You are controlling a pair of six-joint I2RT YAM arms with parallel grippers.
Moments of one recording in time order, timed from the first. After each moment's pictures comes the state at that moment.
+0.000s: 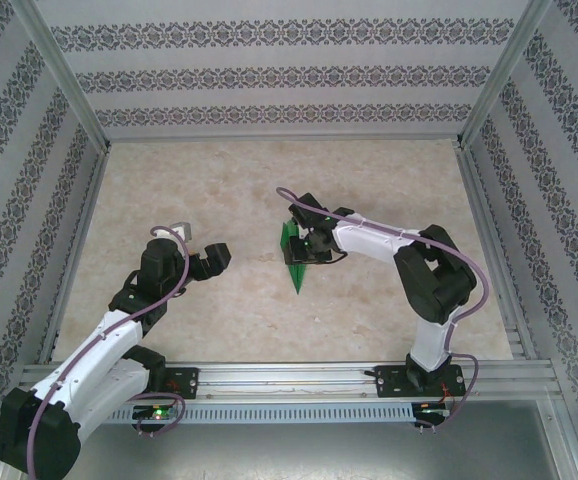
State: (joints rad) left arm -0.31 0.82 0.43 -0.15 0.11 -0.59; right arm 0.65 1.85 1.21 -0.58 -0.16 0.54
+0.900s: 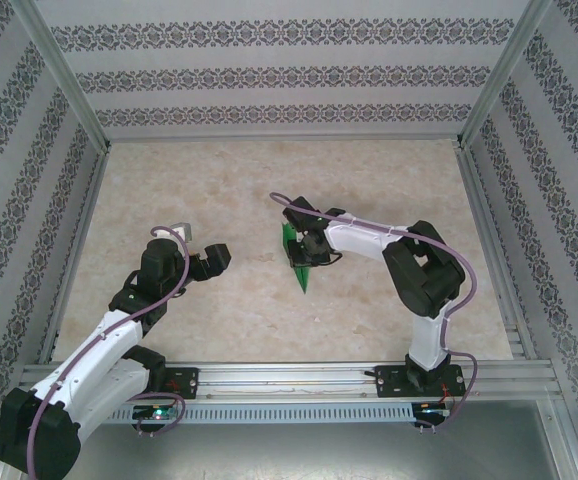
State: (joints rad) left arm -0.31 0.82 0.43 -0.15 0.11 -0.58; right arm 0.67 1.92 1.25 -0.62 -0.11 0.54
